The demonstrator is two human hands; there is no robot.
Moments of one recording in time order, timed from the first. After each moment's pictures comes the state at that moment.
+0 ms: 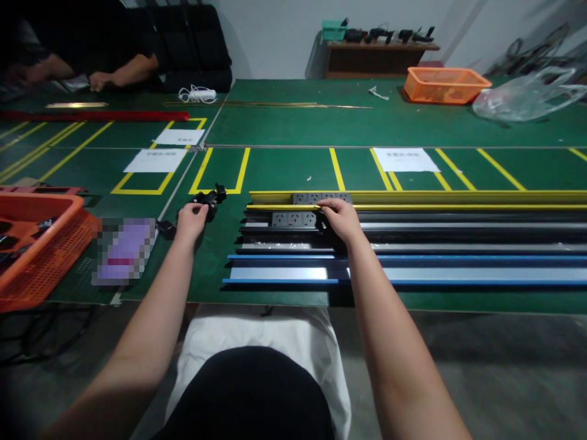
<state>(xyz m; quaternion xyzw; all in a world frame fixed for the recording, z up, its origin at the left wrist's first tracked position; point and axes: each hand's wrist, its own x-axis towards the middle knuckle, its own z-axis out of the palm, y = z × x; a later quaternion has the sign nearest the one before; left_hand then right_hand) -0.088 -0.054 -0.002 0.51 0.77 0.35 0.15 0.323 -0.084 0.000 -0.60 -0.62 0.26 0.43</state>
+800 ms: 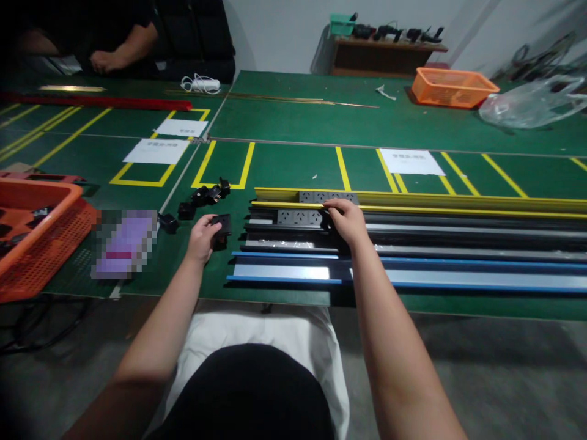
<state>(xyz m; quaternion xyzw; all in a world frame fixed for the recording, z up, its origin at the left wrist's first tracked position) -0.075 -0.102 -0.048 0.42 0.51 0.60 0.46 0.321 -0.087 -0.004 -0.60 -0.65 0.21 0.42</state>
